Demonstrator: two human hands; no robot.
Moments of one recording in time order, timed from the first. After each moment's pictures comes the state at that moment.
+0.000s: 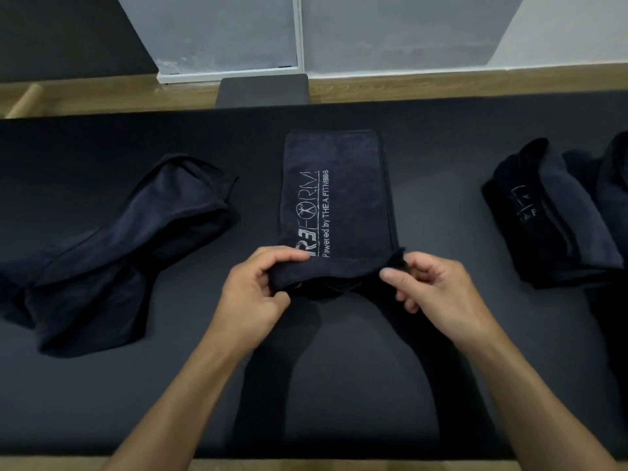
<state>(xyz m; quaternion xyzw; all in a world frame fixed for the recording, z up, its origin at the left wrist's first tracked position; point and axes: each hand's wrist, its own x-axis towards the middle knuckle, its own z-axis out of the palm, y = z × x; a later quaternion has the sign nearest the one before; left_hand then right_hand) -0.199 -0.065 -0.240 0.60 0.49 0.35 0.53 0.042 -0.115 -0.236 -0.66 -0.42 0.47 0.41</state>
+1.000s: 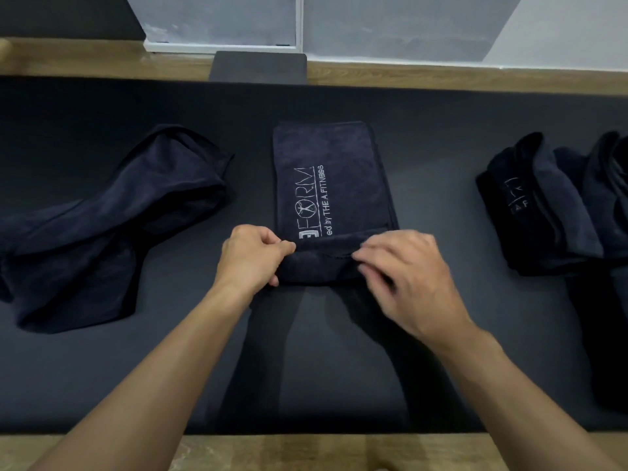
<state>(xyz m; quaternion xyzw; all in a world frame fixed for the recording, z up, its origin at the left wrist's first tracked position) -0.185 -0.034 -0.238 0.52 0.72 0.18 0.43 0.024 -0.117 -0.254 -0.57 -0.77 -0.03 0.29</state>
